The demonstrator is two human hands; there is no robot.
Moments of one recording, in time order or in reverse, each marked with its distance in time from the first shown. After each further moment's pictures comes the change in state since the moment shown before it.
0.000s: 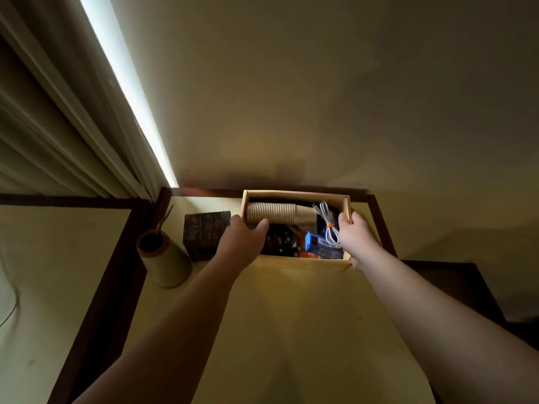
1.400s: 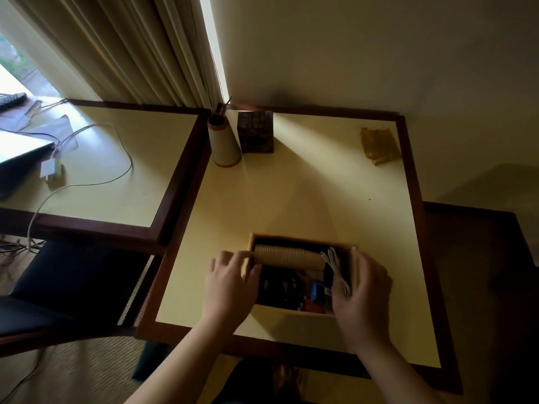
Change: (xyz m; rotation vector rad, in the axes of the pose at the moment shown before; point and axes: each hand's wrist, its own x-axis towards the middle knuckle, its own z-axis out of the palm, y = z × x) left_hand -0.379 -0.223 0.004 0.404 0.206 0.213; right_hand -0.320 0.310 -0.062 -0.376 0.112 -0.681
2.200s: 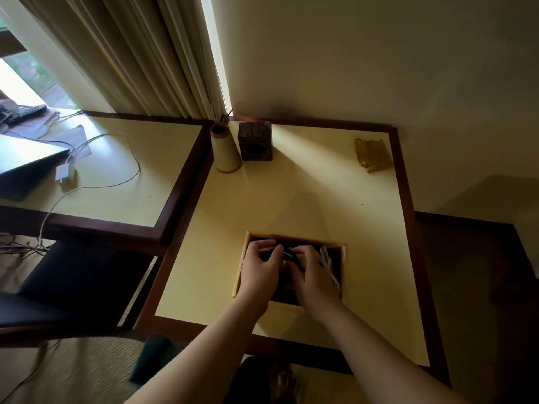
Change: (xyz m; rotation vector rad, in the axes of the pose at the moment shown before) left_hand 0.002 0.080 0.029 -0.905 0.000 -0.489; right_hand 0.016 -0.051 0.017 0.222 -0.514 0.053
